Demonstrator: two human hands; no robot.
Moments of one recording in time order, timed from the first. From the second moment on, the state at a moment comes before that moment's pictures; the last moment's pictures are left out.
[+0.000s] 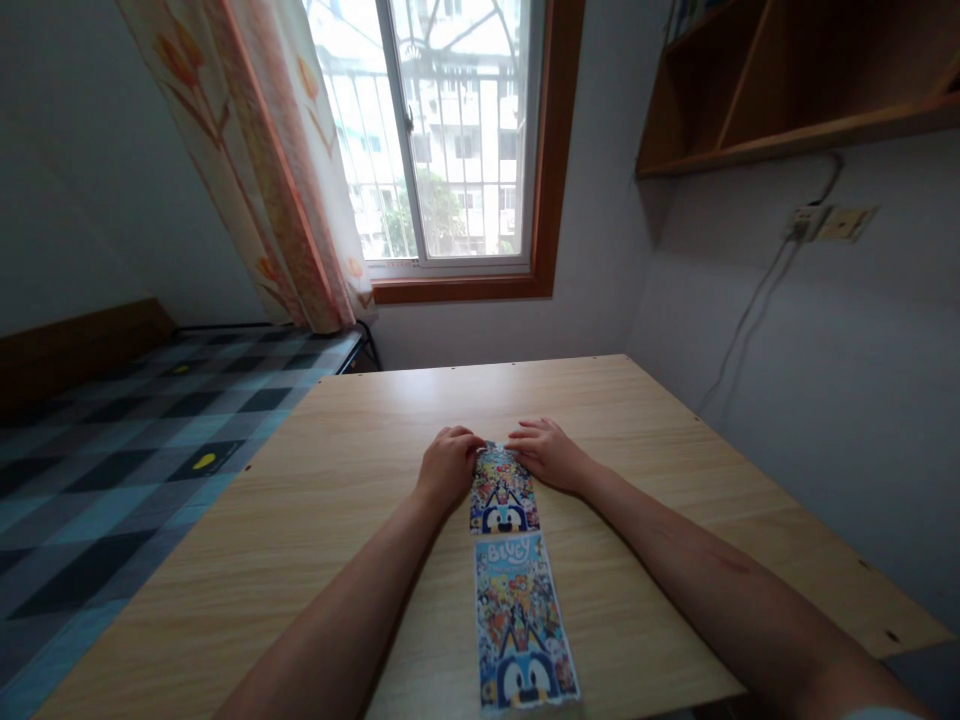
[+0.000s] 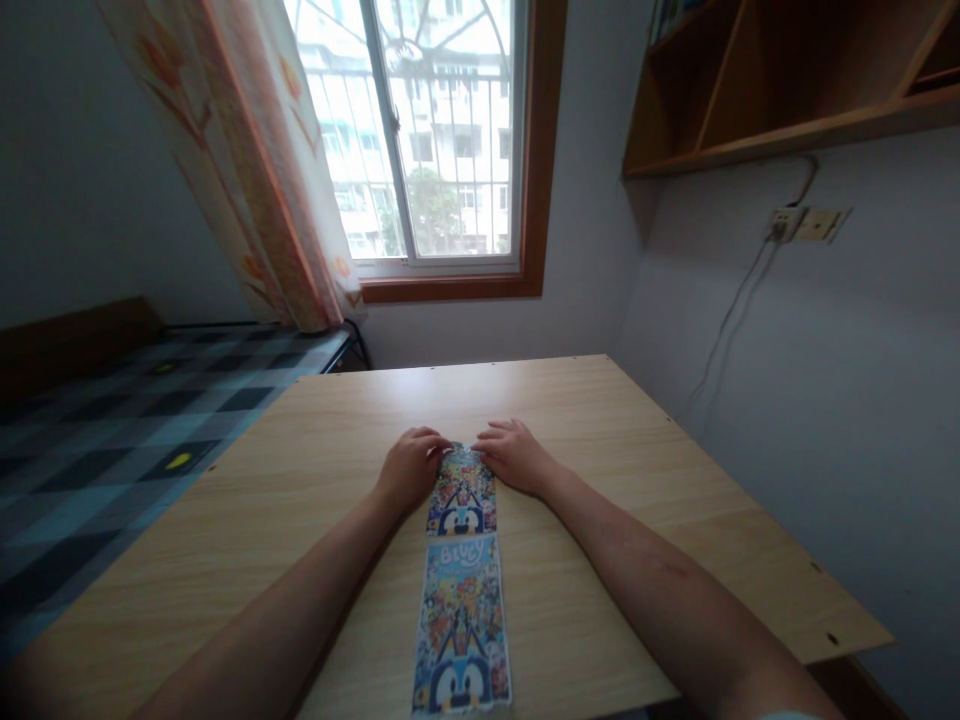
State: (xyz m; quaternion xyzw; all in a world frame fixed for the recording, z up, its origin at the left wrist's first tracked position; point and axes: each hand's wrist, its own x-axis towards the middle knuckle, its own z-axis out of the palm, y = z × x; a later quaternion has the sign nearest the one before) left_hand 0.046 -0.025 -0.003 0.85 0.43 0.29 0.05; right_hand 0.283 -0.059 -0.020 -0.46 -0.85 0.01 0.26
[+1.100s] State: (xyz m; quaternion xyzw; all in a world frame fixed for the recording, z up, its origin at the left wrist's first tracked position) left_hand 0.047 -0.023 -0.001 0.83 0.46 0.29 0.08; right_hand 0.261 -0.072 -0.016 -0.48 -0.86 0.06 0.16
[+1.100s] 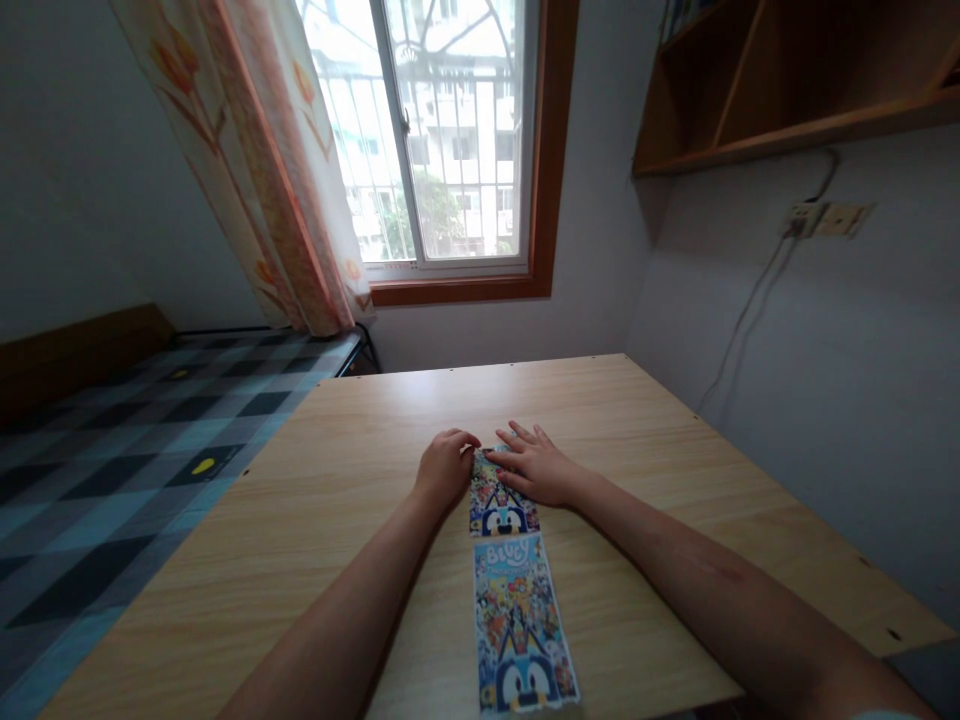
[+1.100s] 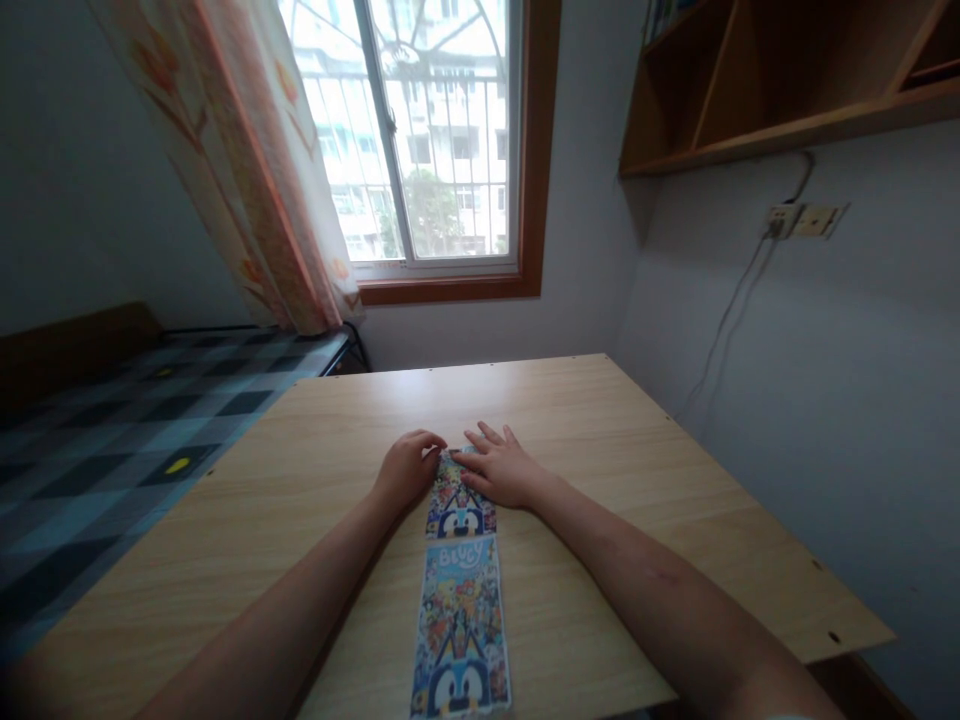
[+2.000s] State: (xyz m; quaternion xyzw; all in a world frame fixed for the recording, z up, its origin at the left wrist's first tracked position) left_hand 0.047 -0.021 -0.012 0.86 0.44 0.25 -0.02; right_hand 0.267 -0.068 -0.018 -0.52 -0.83 0.02 0.21
